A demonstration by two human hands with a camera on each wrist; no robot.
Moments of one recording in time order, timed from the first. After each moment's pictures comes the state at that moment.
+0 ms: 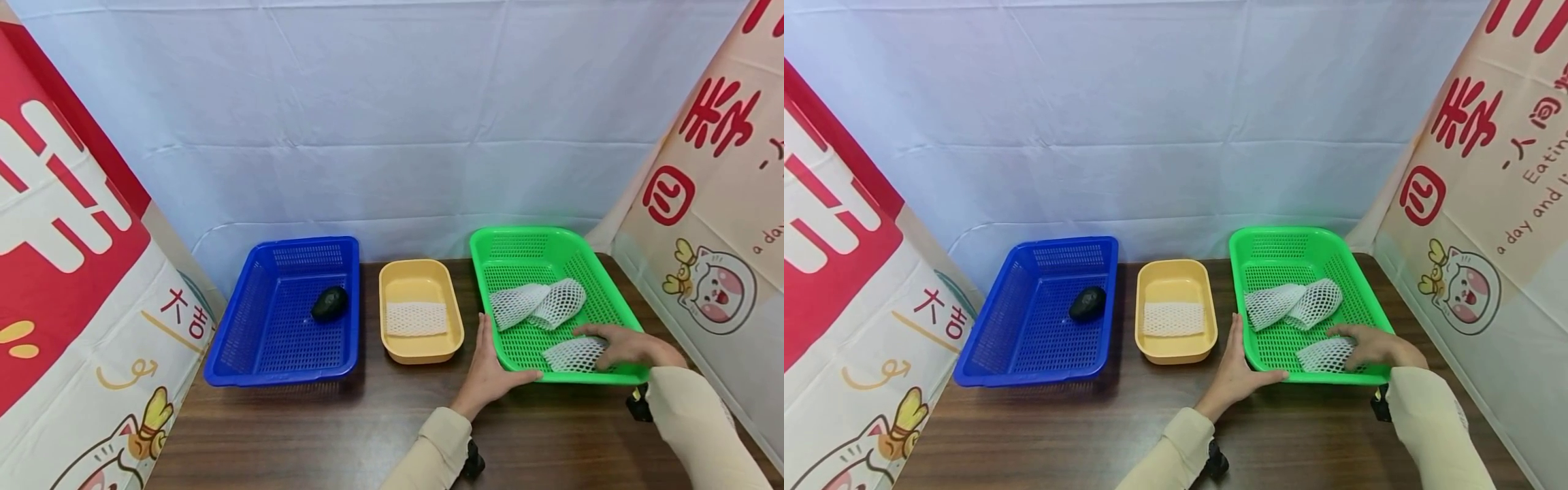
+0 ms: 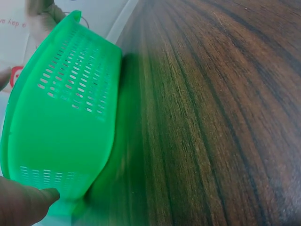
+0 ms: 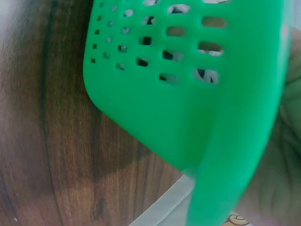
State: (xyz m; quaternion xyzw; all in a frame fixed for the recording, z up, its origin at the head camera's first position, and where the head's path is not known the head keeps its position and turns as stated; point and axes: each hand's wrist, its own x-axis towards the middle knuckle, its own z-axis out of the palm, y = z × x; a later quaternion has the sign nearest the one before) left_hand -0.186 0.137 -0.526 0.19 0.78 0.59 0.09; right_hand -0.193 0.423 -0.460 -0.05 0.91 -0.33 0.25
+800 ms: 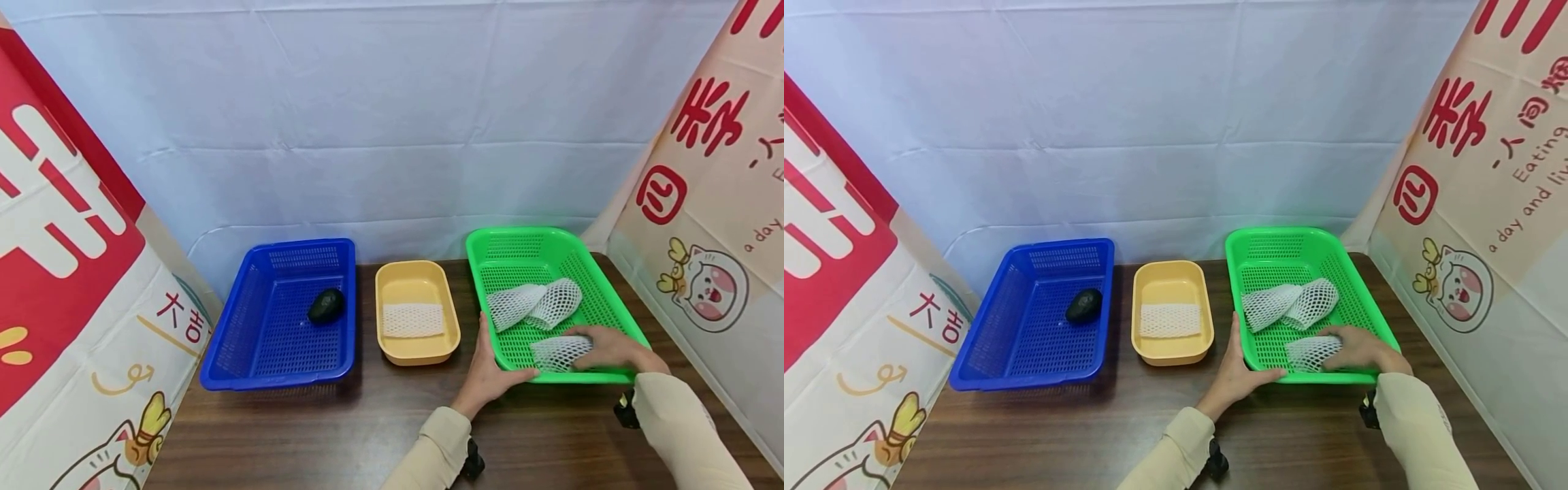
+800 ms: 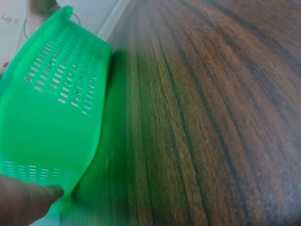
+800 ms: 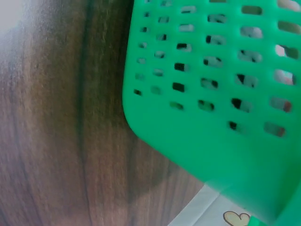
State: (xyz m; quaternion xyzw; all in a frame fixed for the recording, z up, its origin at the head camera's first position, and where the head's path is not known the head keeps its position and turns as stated) left_hand -0.190 0.143 -0.537 0.18 0.76 0.62 0.10; right_hand -0.192 0.414 -0.485 -0.07 0.95 -0.26 0.16
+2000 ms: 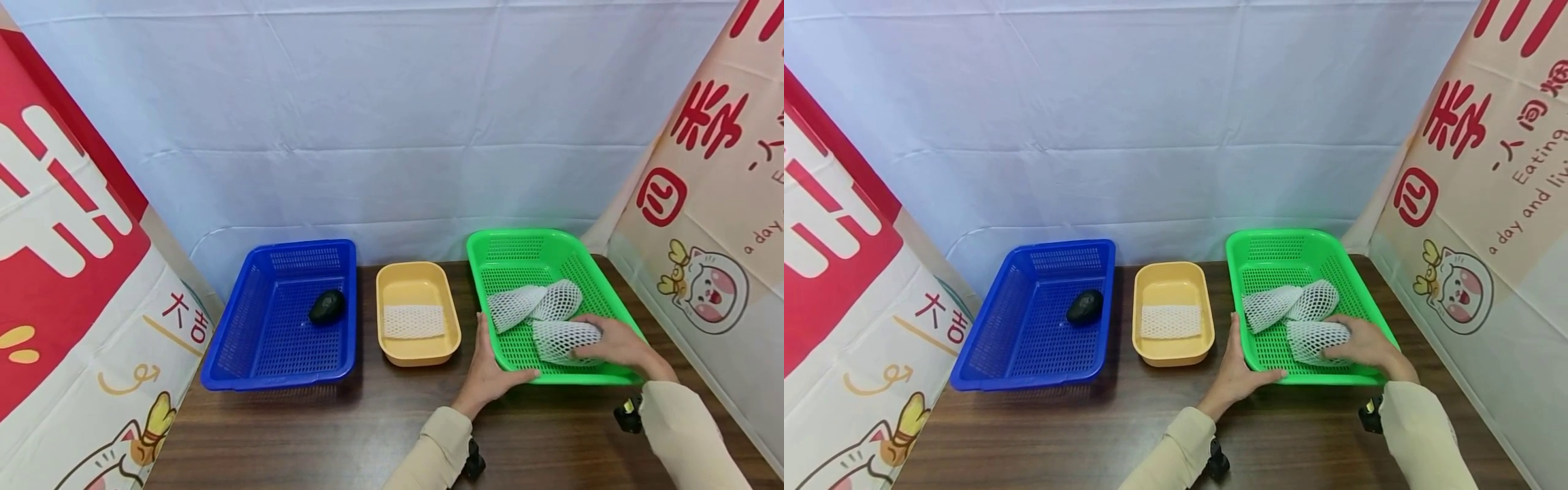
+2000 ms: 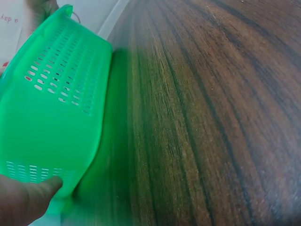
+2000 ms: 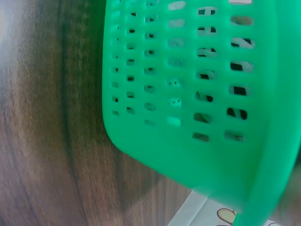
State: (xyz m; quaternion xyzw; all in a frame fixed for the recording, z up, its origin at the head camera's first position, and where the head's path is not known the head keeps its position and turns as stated) left_hand -0.191 0.144 -0.538 0.18 0.76 0.62 0.09; right_hand -0.182 0.410 -0.470 -0.04 0.95 -0.30 0.06
